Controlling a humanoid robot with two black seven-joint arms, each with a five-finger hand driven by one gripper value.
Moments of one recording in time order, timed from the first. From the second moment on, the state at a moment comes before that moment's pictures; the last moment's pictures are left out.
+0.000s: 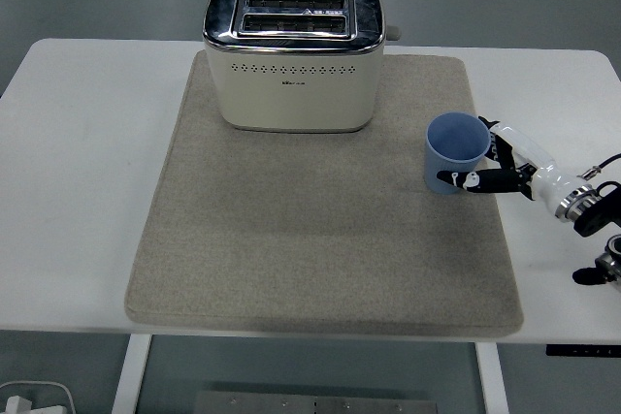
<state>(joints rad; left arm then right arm) -0.03 0.00 -0.03 -0.11 -0.05 -0.13 0.02 0.53 -0.57 0.67 1.25 -0.96 -0.02 0.17</state>
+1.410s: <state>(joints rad) -0.03 0.00 -0.03 -0.11 -0.05 -0.13 0.02 0.69 -0.53 0.59 1.33 -0.79 -0.02 0.11</state>
